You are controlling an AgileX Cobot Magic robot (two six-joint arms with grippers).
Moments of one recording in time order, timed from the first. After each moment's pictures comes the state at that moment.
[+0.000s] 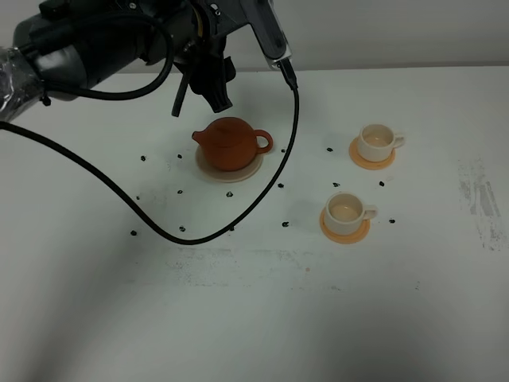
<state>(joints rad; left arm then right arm) -0.56 1.98 -1.72 0.40 0.58 0.47 0.20 0.00 -0.50 0.02 1.07 -0.08</state>
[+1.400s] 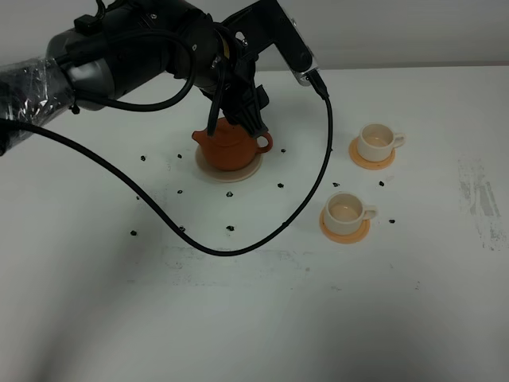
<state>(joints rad) -0.58 2.03 -1.73 0.10 0.60 0.52 0.03 -0.01 -0.50 0.02 1.07 -0.07</state>
